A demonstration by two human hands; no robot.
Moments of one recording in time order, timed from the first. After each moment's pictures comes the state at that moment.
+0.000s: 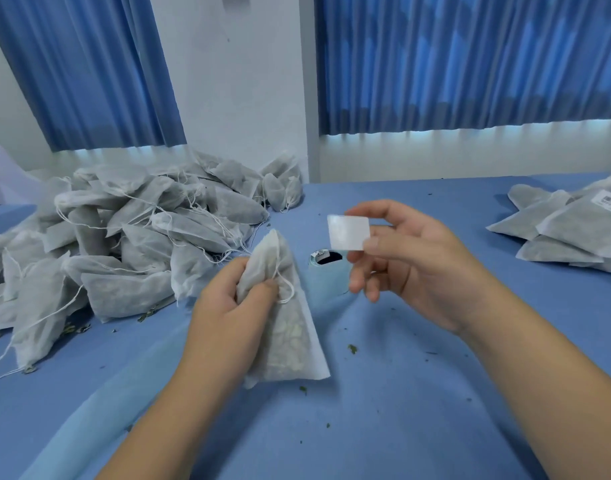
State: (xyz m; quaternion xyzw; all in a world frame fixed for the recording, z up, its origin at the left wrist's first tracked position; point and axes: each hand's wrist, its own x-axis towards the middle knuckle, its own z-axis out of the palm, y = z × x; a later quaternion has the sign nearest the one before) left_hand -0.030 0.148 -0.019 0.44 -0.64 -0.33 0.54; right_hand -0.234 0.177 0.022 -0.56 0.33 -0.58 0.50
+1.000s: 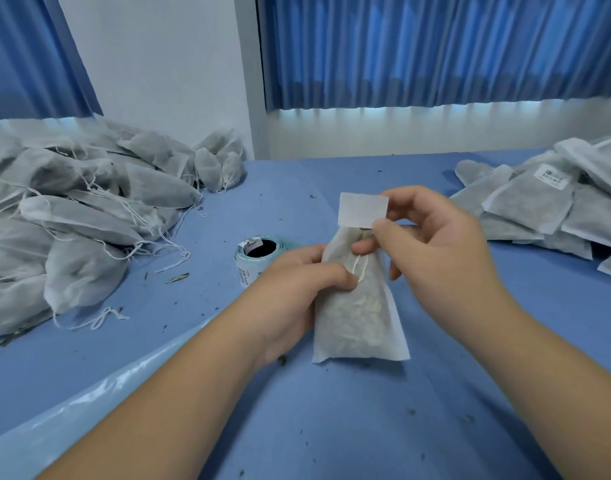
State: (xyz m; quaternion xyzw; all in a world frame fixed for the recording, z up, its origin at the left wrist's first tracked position) left_hand -0.151 0.110 -0.026 0.24 -0.59 -0.72 0.27; right_hand -0.290 0.179 -0.009 -0.53 0.50 -0.66 0.17
